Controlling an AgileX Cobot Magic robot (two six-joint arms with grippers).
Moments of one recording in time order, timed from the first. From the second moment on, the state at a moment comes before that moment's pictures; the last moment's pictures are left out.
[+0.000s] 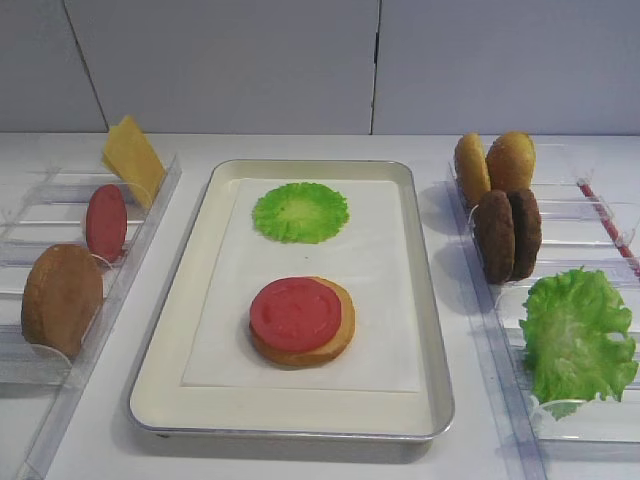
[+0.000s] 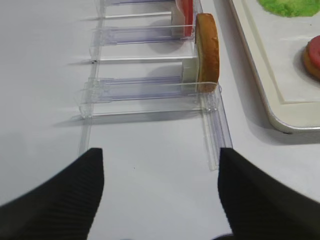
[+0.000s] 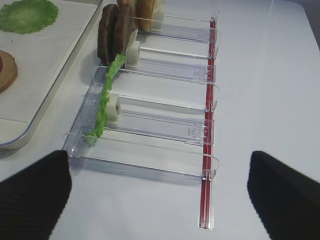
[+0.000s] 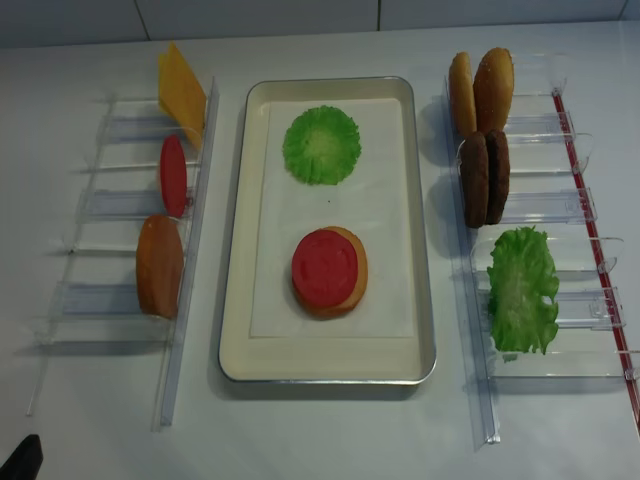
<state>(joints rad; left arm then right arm) -0.07 -0.02 -0.49 0.05 1.19 -0.05 0.02 -0.02 -0.47 0.12 1.13 -0.14</state>
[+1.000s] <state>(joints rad) -0.07 -0.02 -0.49 0.05 1.19 -0.05 0.02 0.59 -0.96 0.38 1.19 -0.22</state>
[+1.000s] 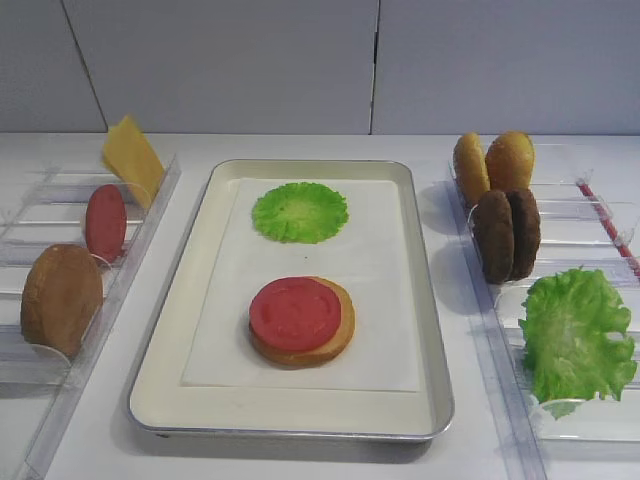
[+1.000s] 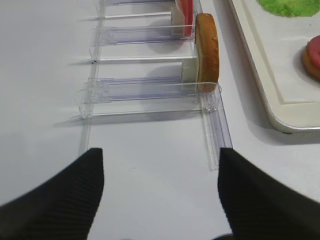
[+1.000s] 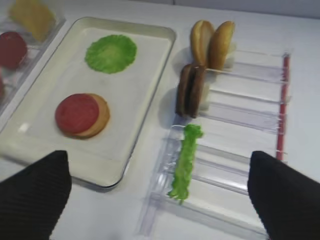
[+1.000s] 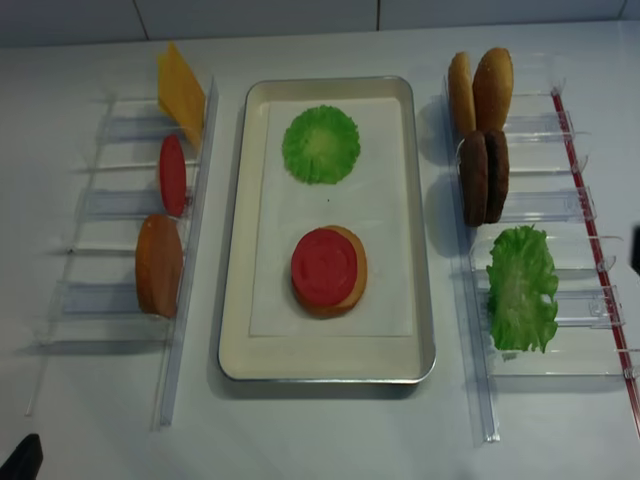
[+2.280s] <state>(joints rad) -0.07 -0.02 -0.49 0.05 1.19 -0.05 0.36 1.60 -1.34 0.19 1.14 0.17</state>
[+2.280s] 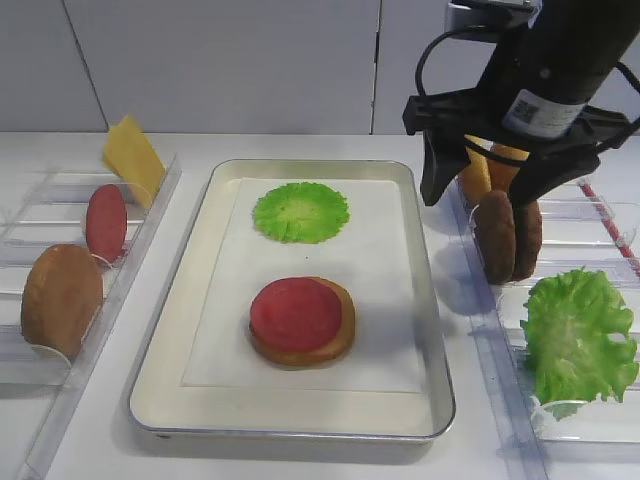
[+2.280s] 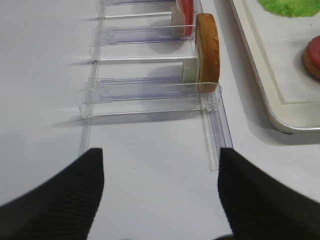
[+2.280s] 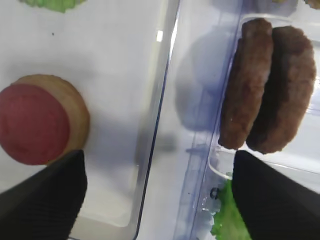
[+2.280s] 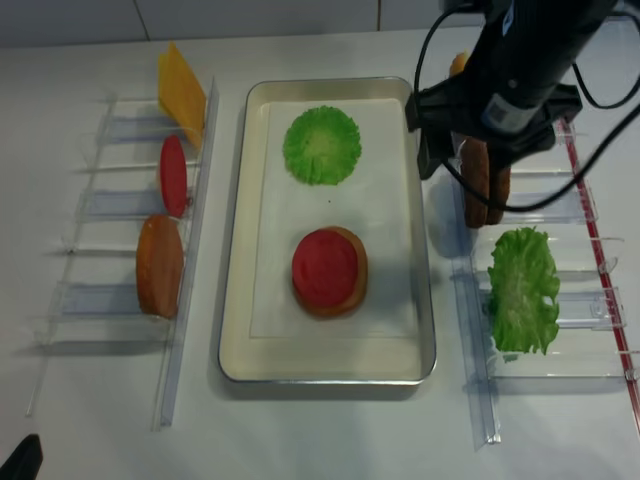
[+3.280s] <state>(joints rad) -0.07 -0.02 -0.49 0.05 1.19 -0.05 0.36 1.71 -1.34 0.04 1.01 0.31</state>
